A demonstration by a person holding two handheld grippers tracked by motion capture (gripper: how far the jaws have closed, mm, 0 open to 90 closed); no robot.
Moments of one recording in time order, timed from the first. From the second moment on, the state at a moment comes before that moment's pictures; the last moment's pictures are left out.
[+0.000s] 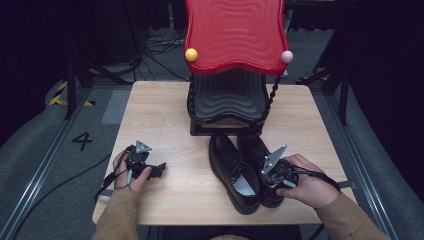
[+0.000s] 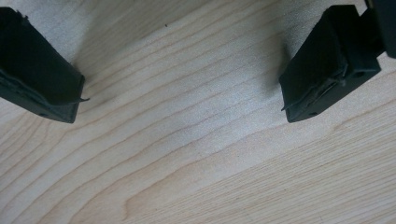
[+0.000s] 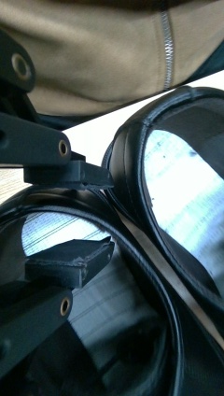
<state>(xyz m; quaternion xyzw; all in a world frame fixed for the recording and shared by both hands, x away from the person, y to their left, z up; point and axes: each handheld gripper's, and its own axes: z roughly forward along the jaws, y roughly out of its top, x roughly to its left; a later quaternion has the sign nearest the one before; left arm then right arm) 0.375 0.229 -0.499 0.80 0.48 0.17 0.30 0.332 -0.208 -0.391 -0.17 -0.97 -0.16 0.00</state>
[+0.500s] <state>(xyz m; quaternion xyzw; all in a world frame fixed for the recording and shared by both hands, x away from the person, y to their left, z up) 0.377 0.229 -0.499 0.80 0.48 0.17 0.30 0.339 -0.205 -0.371 -0.36 -0.91 -0.22 0.01</state>
